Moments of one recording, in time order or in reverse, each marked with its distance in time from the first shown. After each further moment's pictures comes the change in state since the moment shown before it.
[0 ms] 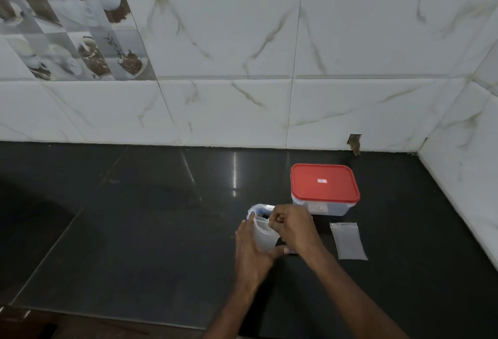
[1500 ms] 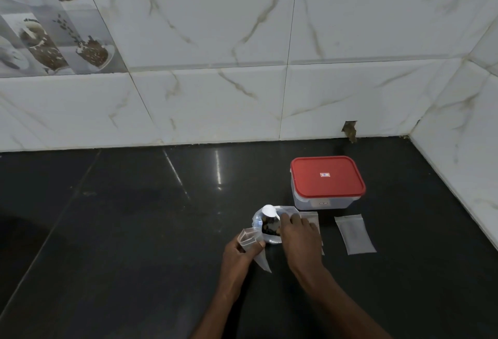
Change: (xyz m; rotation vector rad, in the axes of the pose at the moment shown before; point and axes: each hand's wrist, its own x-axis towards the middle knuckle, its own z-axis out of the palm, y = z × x) left_hand 0.042 -0.059 -0.037 -0.400 -0.243 -0.114; right_hand 0.003 0.017 0.062 -0.586 0.059 0.110
